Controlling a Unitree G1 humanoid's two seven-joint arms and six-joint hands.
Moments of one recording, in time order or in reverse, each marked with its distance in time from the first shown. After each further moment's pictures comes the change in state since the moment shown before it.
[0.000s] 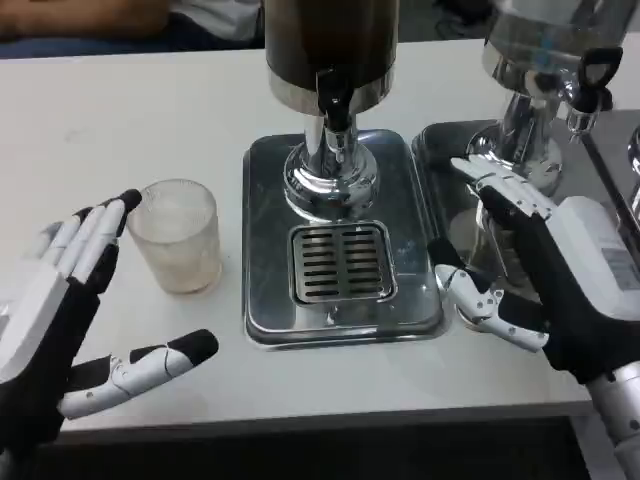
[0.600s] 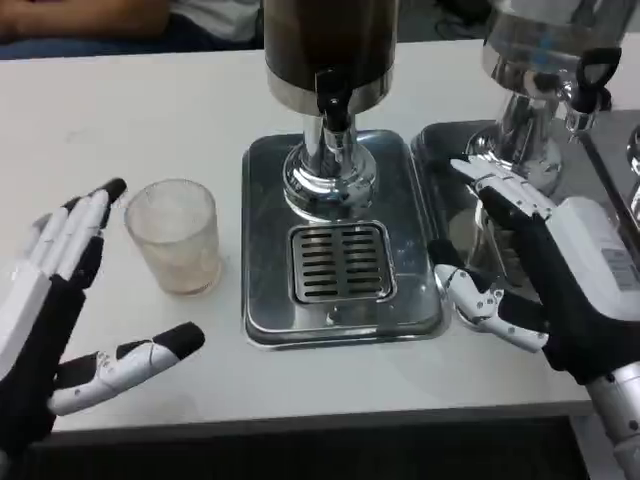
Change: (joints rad) left arm -0.042 -0.018 0.005 0.161 -0.044 -0.143 0.133; right arm 0.002 0.005 0.000 0.000 0.000 0.004 0.000
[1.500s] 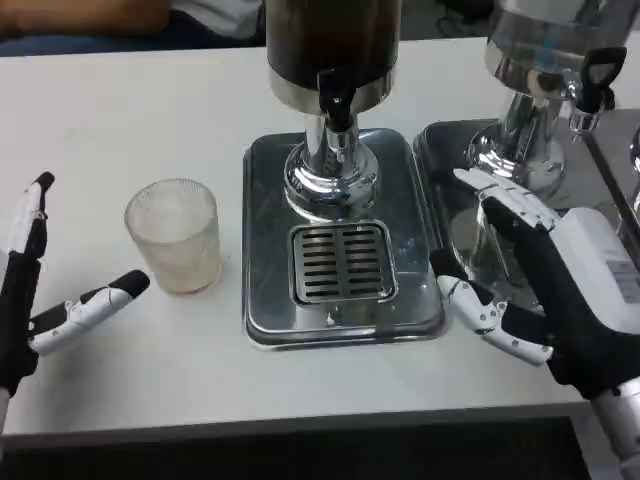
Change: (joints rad) left arm -0.576 0.076 -0.168 1.099 -0.028 -0.298 0.331; right arm 0.061 0.002 -0.001 -0.079 0.003 0.030 0.020
